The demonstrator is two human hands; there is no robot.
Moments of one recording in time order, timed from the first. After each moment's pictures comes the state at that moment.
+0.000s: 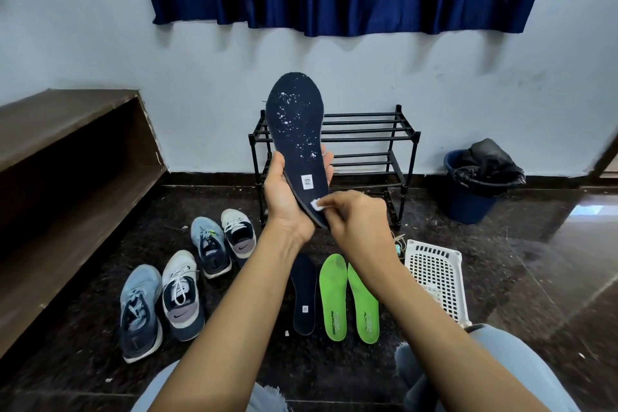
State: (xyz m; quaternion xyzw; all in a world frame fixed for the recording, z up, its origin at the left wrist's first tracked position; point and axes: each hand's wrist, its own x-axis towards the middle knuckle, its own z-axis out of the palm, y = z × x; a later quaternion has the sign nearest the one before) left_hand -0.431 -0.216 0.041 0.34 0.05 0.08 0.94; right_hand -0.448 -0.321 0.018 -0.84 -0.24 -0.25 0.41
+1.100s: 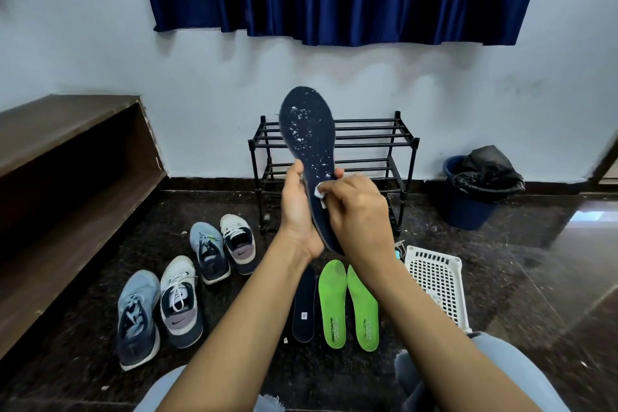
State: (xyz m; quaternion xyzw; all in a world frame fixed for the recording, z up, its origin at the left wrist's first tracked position) left_hand -0.437 -0.229 0.042 0.40 0.04 0.01 0.91; right_hand -0.440 -0.316 0.029 -0.81 -0.24 -0.38 0.37
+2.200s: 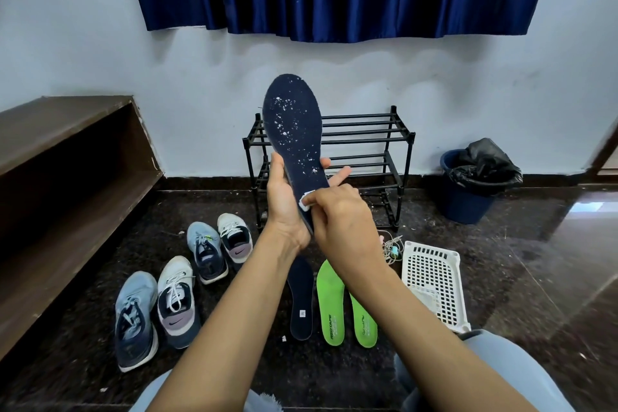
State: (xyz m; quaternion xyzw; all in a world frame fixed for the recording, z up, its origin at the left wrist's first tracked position) left_hand -0.428 -0.230 0.044 0.39 0.07 0.06 0.92; right_hand -0.451 -0.313 0.023 -0.84 -0.26 -0.33 0.35
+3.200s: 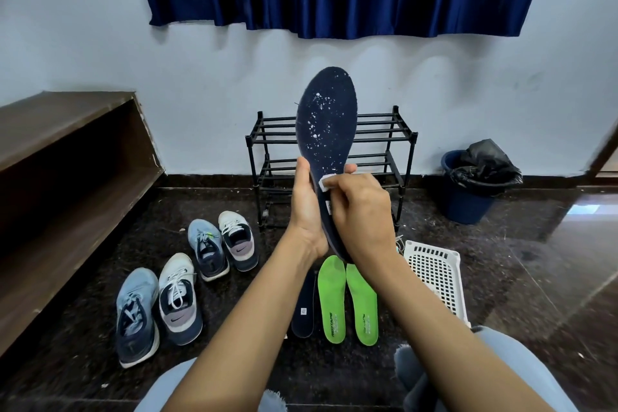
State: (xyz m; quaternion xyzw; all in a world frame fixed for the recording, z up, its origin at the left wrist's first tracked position) left_hand -0.439 -0.245 0.038 0.41 0.05 0.01 0.91; right_hand -0.437 -0.320 0.026 -0.83 -0.22 -0.37 0.36
